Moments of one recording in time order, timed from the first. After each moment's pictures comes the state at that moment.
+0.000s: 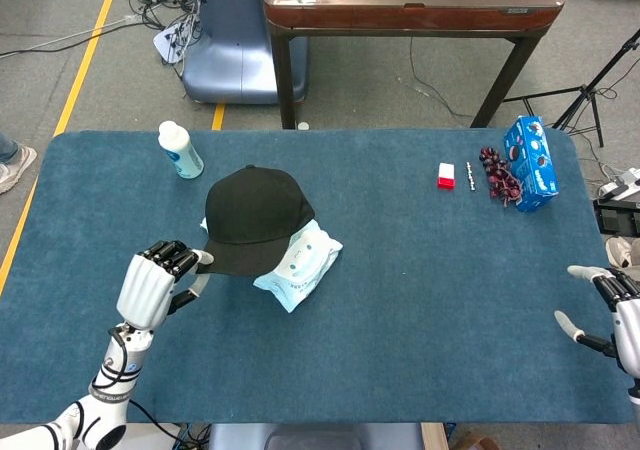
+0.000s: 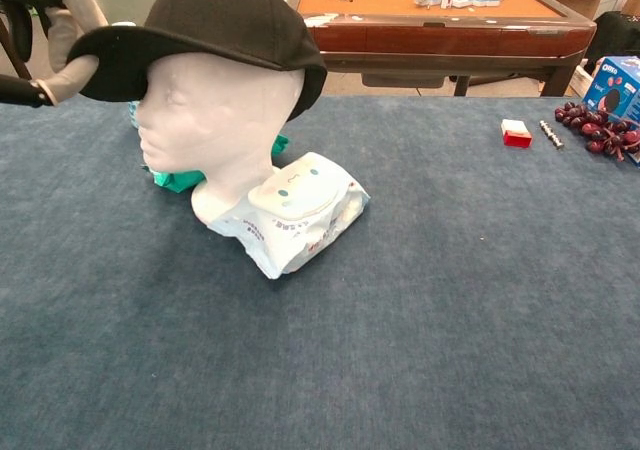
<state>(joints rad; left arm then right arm) -0.47 -1.60 -0.18 -1.32 1.77 1.67 0.07 0.01 -1.11 0.09 -1.50 -1.59 1.66 0.21</state>
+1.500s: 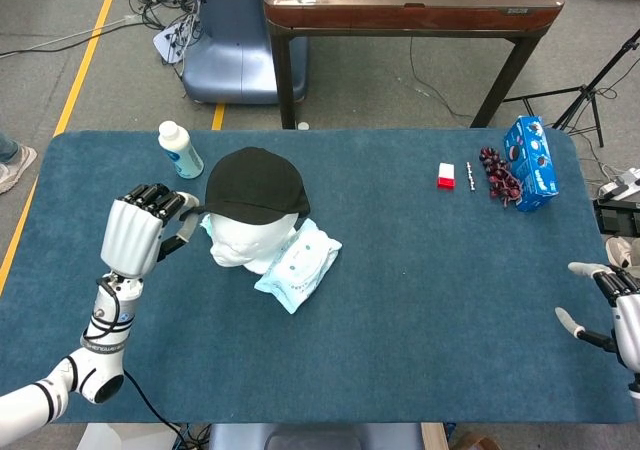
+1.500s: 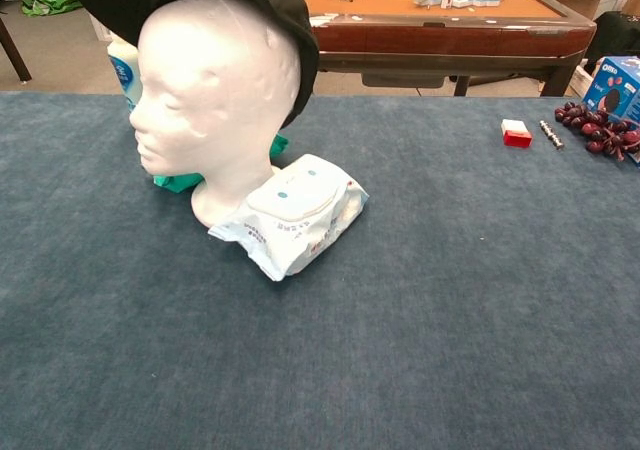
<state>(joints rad) -0.62 -1.50 -0.32 -1.30 1.65 1.59 0.13 0.03 -1.10 0.10 -1.50 -1.56 1.63 0.22</state>
